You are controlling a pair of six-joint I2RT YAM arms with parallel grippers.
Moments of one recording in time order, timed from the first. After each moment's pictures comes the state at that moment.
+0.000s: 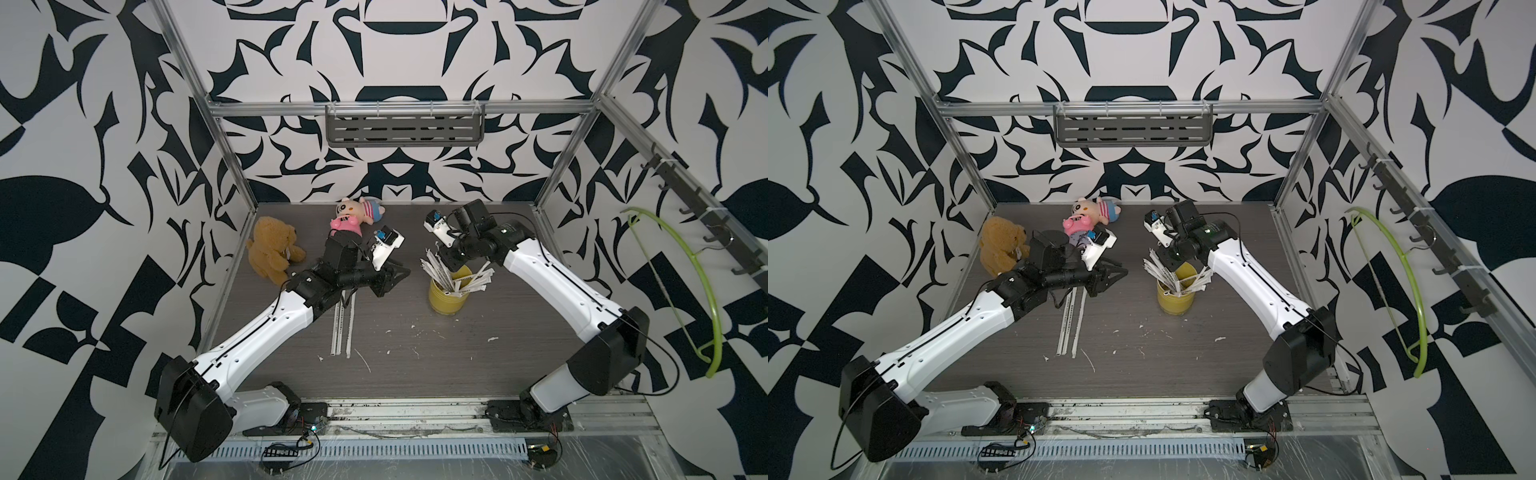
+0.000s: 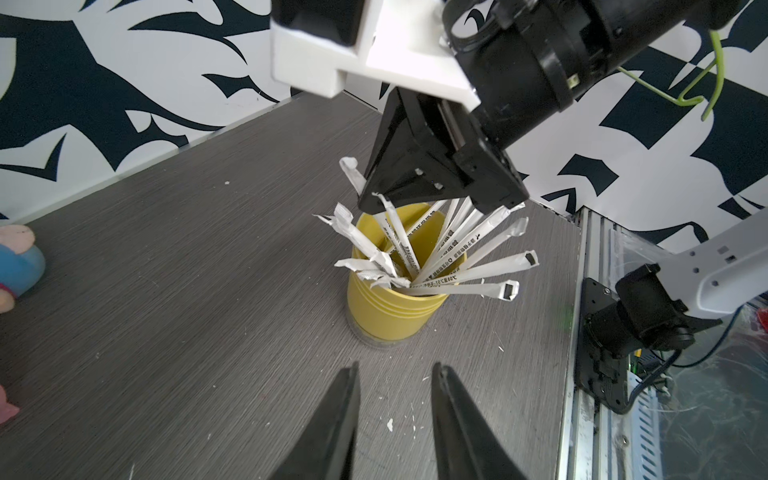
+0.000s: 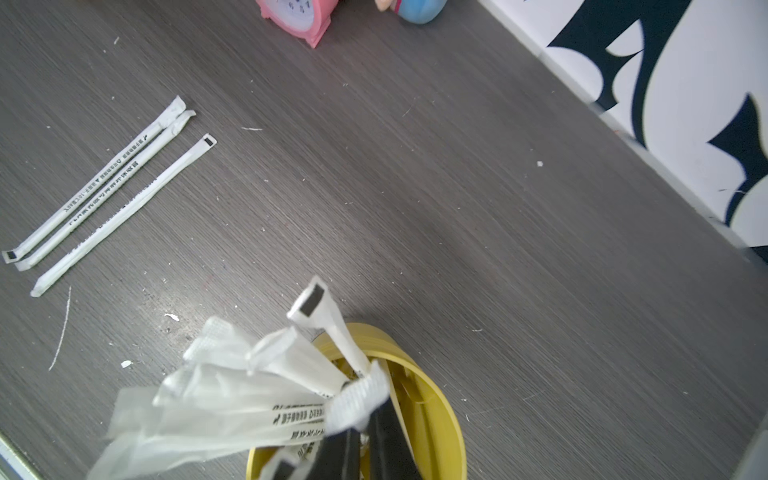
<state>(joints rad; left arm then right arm) -0.67 1.24 1.05 -0.25 0.46 -0.01 0.51 1.55 1.52 -0.91 -0.08 -0.24</state>
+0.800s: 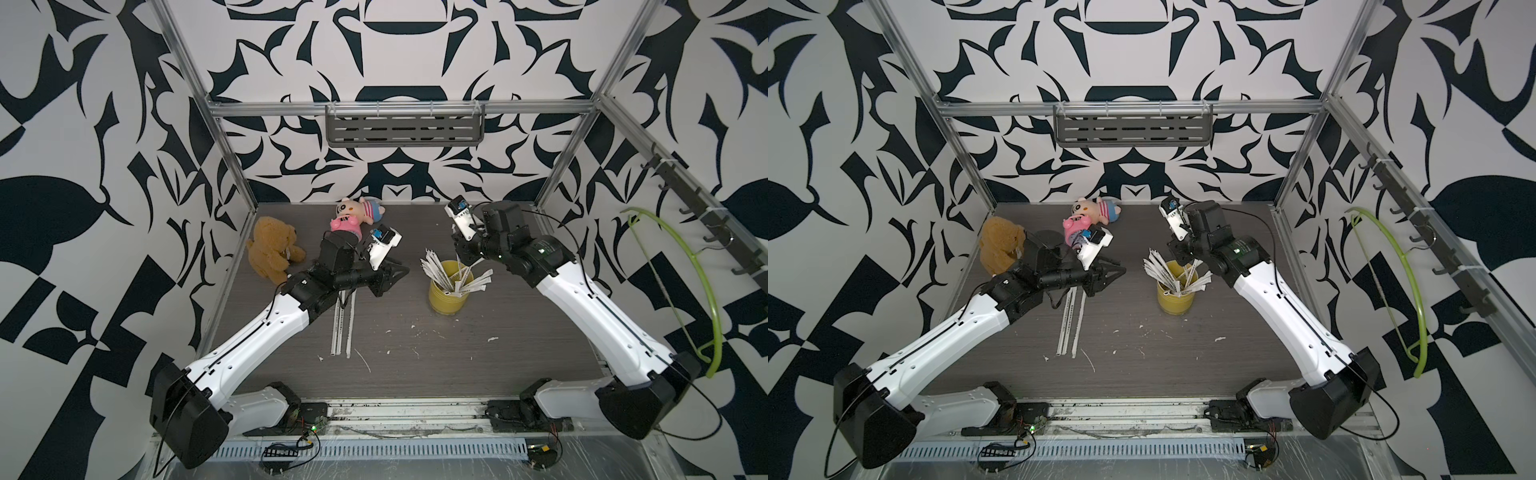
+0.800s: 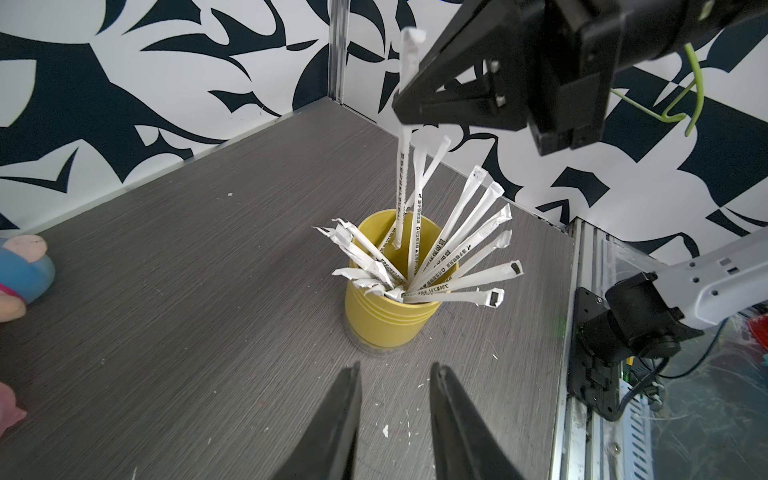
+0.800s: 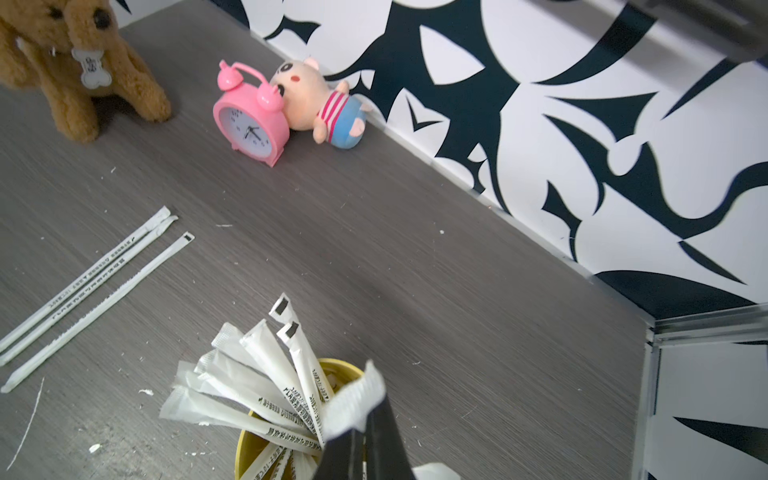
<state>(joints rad) -0.67 1.20 1.05 -0.24 0.46 -0.03 0.51 1.32 1.45 -0.75 0.03 -0.18</state>
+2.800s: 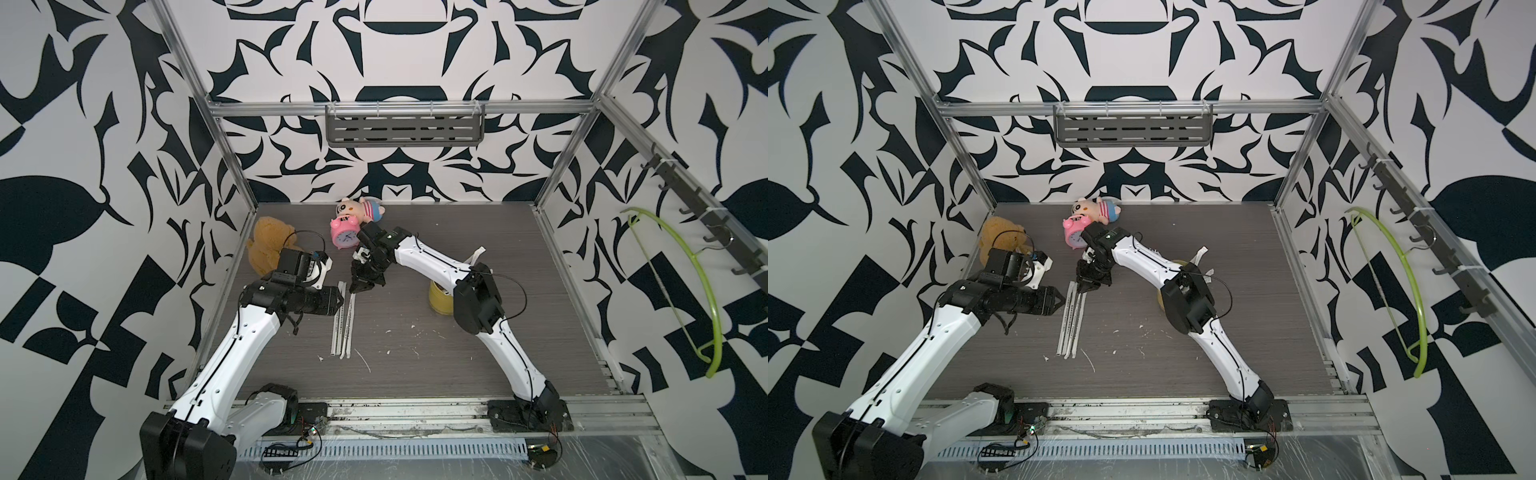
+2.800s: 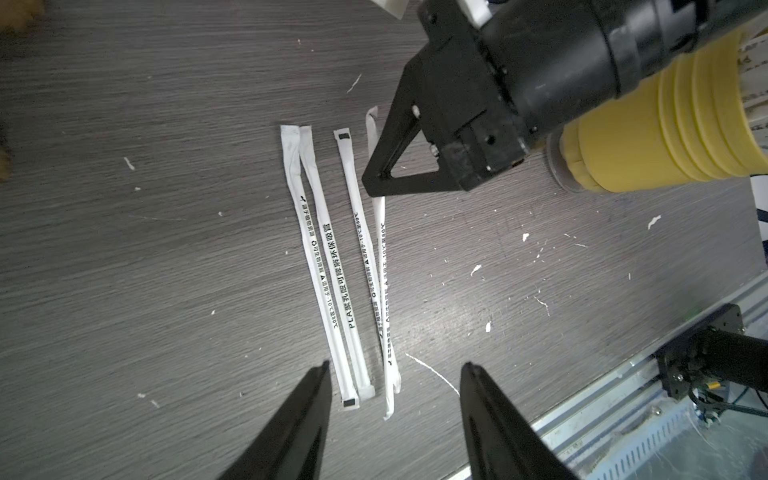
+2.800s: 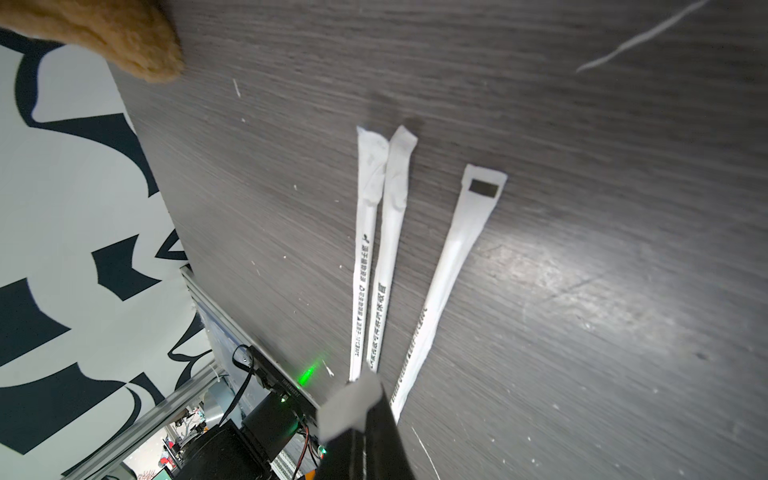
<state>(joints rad) -0.28 1.07 0.95 -0.91 0.30 -0.13 0.79 2.47 2.26 -1.01 -0.60 0.74</state>
